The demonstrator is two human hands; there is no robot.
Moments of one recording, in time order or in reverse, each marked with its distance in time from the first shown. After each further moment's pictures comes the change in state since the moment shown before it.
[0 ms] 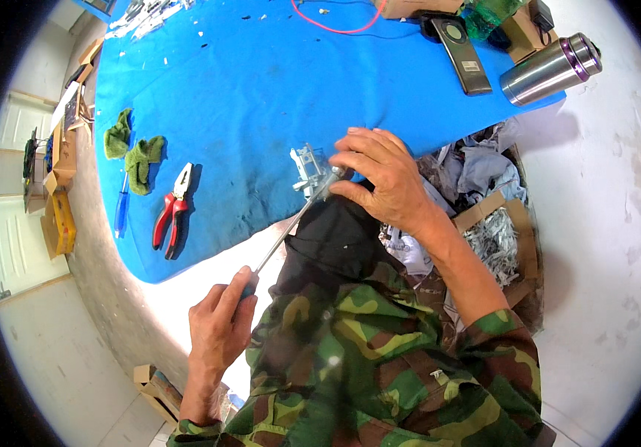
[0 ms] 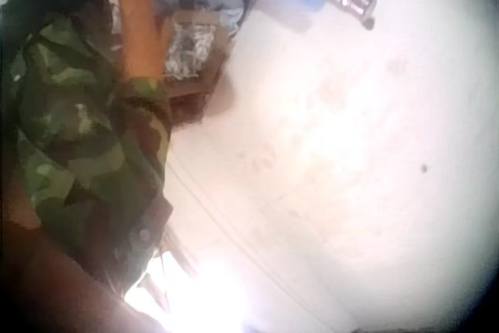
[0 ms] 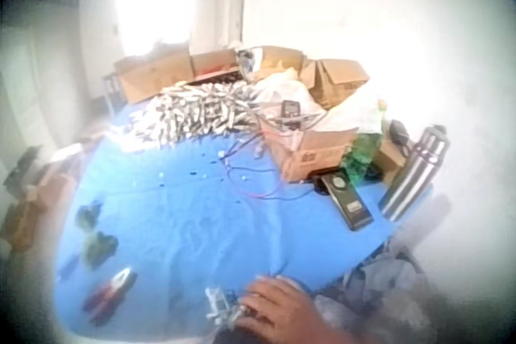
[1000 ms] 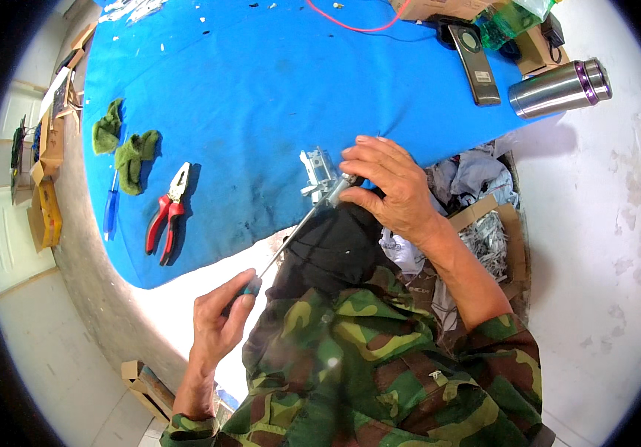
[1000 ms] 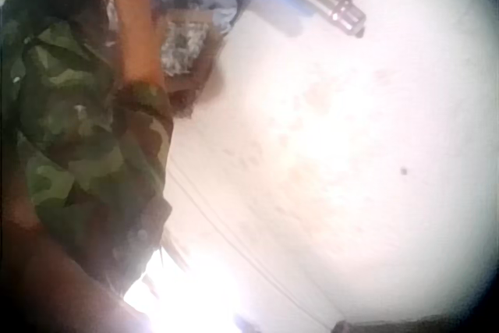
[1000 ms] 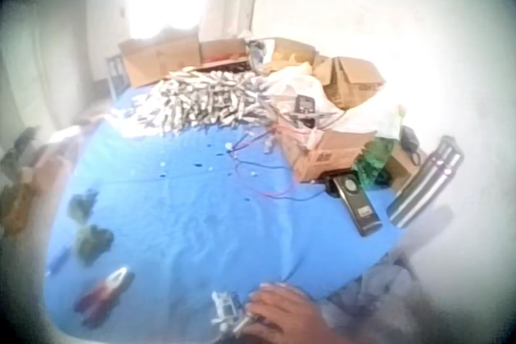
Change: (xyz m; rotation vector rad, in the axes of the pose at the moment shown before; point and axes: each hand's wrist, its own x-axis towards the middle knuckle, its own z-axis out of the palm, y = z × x) left_hand 0.005 -0.045 0.017 -0.489 -0.068 -0.141; right_hand 0.007 0.003 0.007 0.054 0.012 -0.017
